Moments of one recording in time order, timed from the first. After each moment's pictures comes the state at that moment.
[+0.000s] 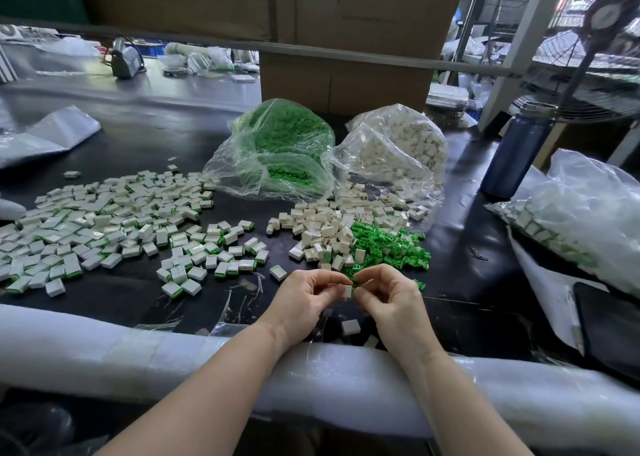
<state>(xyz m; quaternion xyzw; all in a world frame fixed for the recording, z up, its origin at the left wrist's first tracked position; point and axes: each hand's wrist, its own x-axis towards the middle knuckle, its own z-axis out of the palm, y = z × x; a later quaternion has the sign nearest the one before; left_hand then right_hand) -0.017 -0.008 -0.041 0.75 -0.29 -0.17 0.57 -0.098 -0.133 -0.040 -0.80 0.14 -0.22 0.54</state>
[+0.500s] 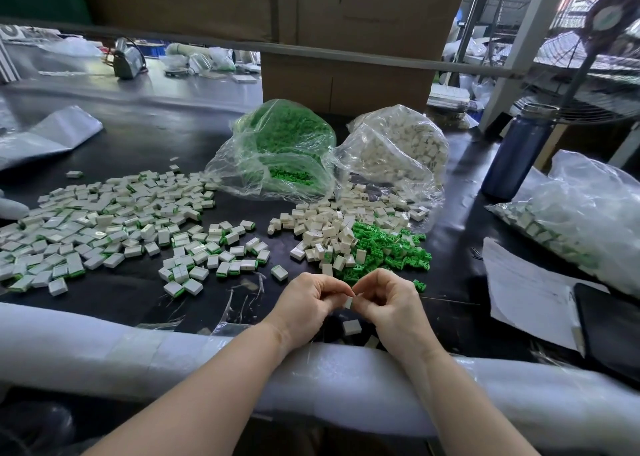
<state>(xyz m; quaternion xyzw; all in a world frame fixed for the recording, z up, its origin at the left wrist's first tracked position) -0.019 -0.010 -0.042 0.76 -0.31 -0.18 0.54 -0.097 -0.133 -0.039 -0.81 0.14 -0.18 0.55</state>
